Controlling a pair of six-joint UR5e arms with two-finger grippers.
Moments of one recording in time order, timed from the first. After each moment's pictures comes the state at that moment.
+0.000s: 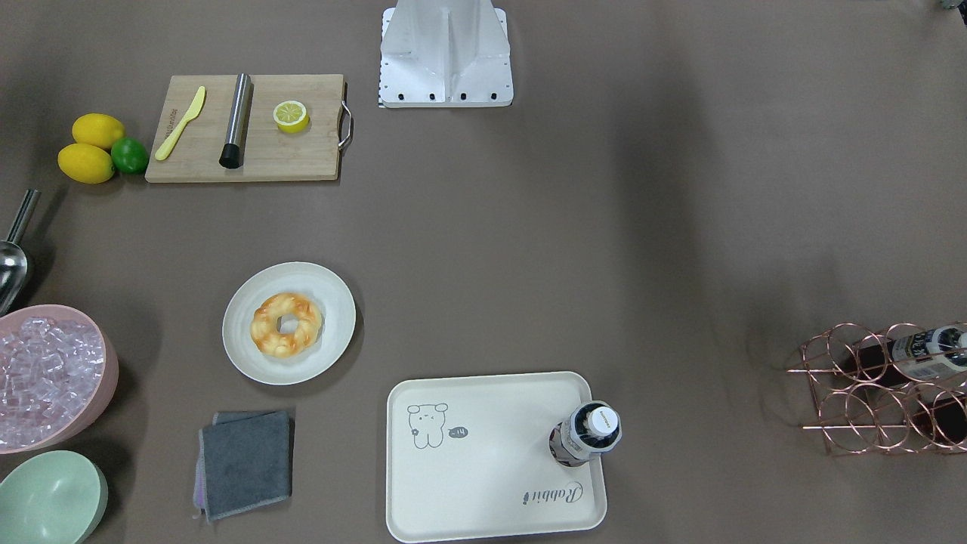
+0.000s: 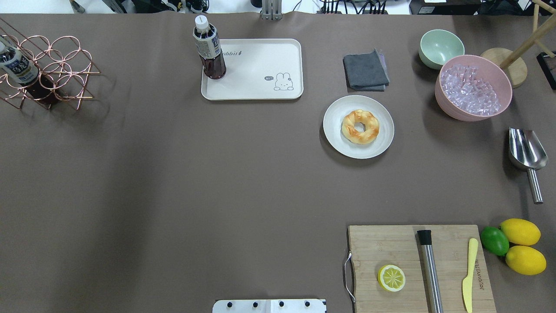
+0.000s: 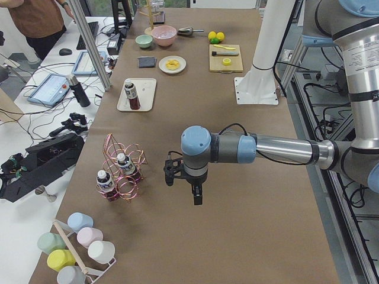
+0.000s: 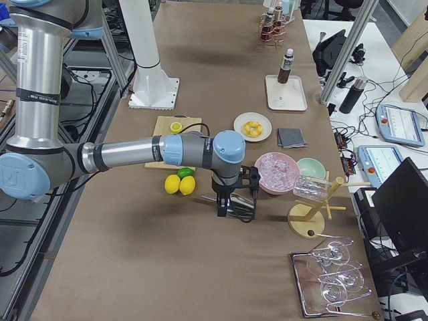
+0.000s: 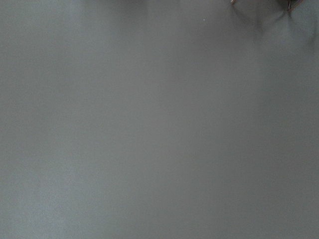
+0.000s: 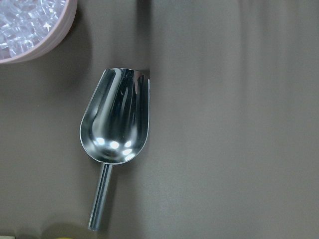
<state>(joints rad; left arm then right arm) -1.56 -1.29 -1.95 -1.47 -2.33 -0.12 1.56 -1.71 1.89 -1.78 2.34 -0.04</state>
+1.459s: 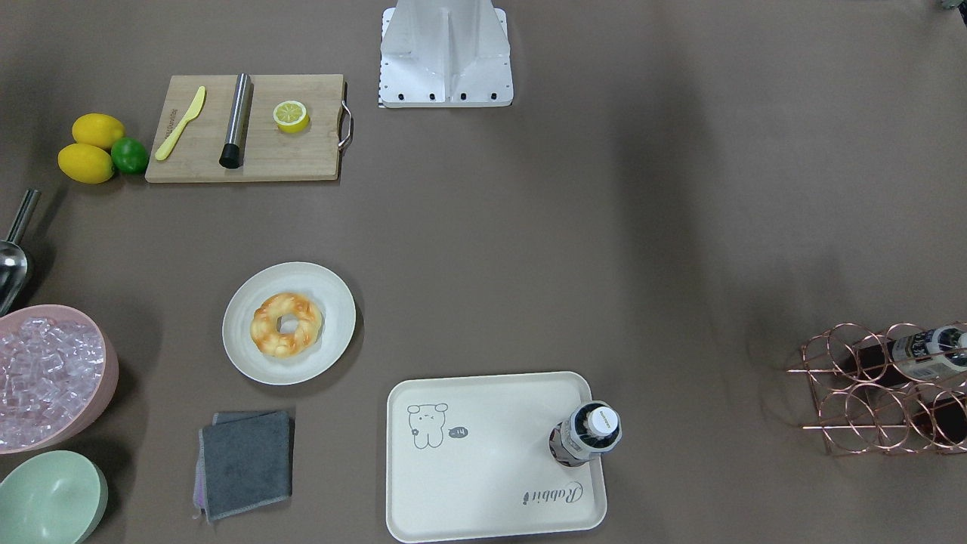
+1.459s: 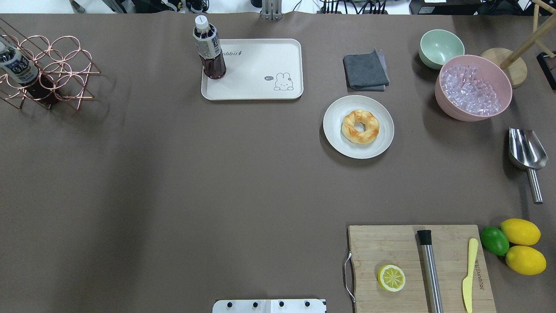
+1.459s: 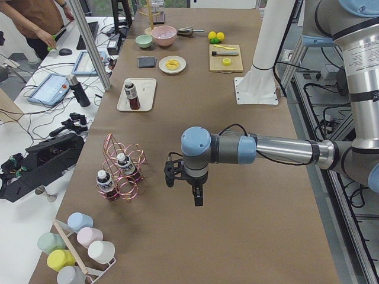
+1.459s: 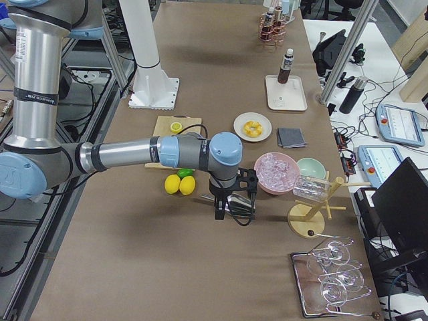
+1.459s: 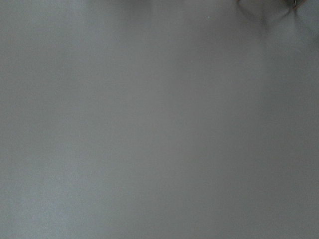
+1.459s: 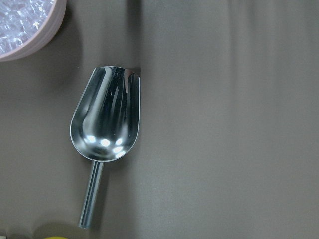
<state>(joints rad) -1.56 -1.29 -1.95 -1.47 -2.32 -0.12 1.58 -1.72 1.89 -1.78 2.33 -0.05</state>
